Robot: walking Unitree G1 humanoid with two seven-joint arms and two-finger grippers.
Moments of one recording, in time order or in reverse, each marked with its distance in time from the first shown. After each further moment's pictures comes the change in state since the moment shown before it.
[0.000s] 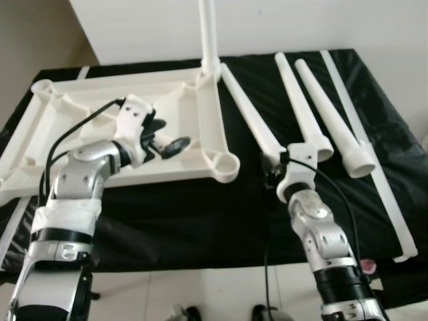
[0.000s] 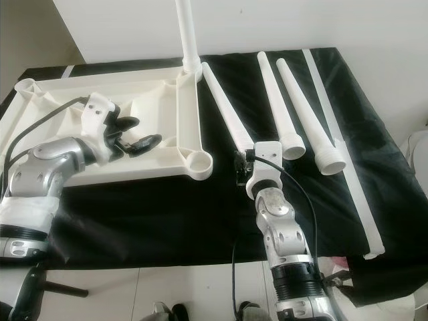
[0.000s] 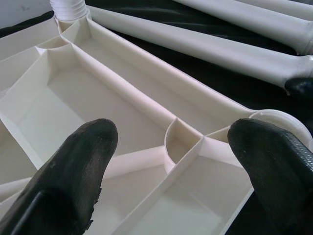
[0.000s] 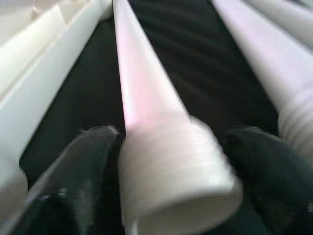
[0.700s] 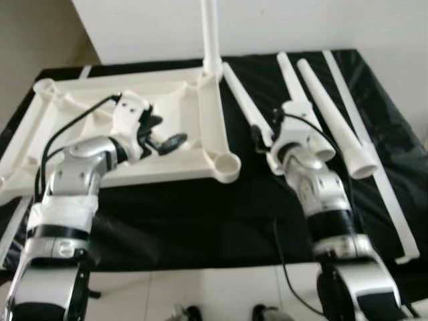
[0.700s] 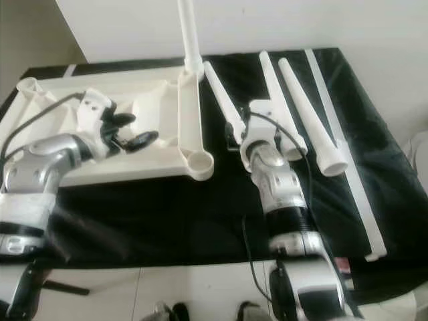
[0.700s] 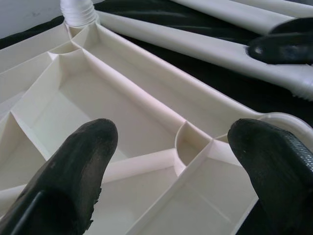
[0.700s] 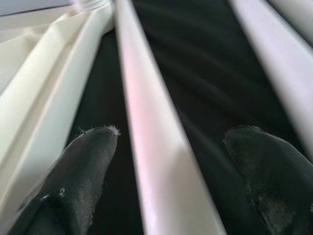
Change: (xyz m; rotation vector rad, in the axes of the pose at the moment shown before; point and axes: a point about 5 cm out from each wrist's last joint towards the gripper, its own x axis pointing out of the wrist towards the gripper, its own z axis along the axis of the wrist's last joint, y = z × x) left arm -0.002 0.005 0.006 0.019 -0.002 0.012; right arm 0.063 0.007 0.041 0.065 0.123 -0.007
